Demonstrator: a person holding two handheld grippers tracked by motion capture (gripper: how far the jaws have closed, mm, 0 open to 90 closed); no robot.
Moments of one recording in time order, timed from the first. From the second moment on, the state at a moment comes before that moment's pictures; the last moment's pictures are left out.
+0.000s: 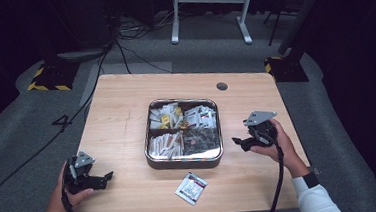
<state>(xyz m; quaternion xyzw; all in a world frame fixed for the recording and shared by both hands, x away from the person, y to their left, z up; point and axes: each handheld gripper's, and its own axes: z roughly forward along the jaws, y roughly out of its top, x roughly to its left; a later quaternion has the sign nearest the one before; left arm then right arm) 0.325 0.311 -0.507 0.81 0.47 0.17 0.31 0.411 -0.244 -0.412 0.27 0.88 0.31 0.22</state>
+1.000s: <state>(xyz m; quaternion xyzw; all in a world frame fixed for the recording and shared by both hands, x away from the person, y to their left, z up) 0.325 0.311 -0.507 0.81 0.47 0.17 0.31 0.381 -0.294 -0.458 0.31 0.88 0.29 0.22</state>
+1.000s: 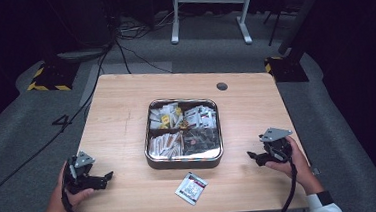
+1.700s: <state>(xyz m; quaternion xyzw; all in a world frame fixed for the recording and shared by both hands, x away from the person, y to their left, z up) 0.325 0.311 -0.507 0.81 0.47 0.17 0.31 0.368 -0.334 -0.492 0.37 0.85 0.30 0.21</state>
